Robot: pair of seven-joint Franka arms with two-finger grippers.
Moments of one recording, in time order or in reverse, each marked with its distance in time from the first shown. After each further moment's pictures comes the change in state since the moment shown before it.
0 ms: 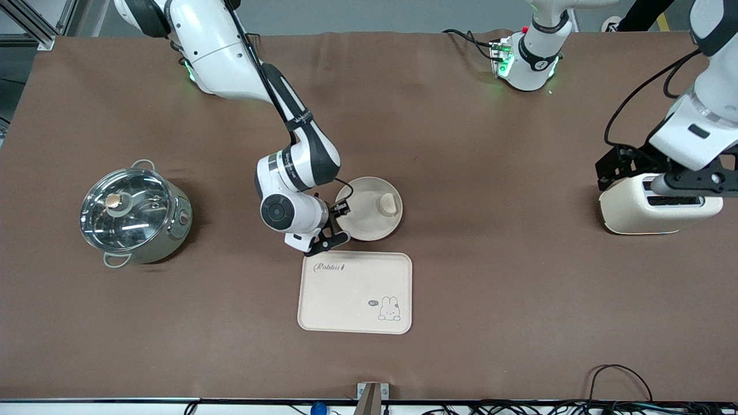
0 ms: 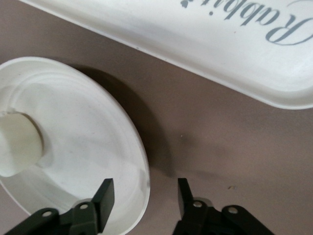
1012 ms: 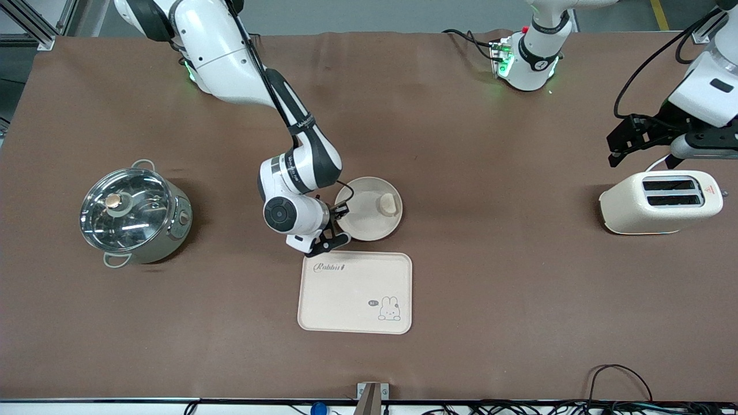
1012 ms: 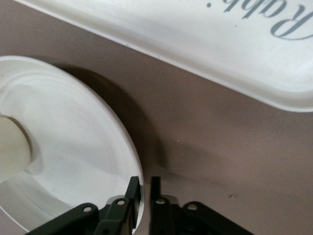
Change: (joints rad) left arm 0.020 -0.072 0.002 -0.024 -0.035 -0.009 0.030; right arm 0.002 0.017 0.000 0.003 0.007 0.010 0.000
